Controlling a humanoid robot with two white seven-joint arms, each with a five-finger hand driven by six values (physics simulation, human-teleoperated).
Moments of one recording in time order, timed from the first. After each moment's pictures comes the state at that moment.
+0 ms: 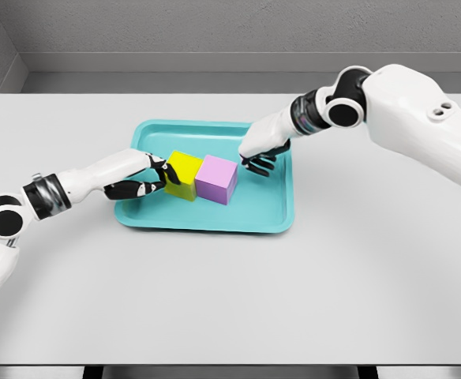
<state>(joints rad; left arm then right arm) -0.40 0.46 -0.30 -1.30 -0.23 -0.59 -0.60 -1.33 -0.34 1.52 -0.95 0.24 -0.54 0.61</state>
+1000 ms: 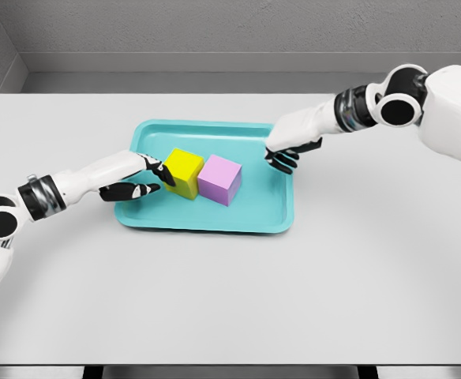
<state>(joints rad) -0.39 0.48 -0.30 -1.30 -0.23 -0.61 -0.61 -1.30 -0.54 1.44 -1.10 0.15 -0.56 0.61</state>
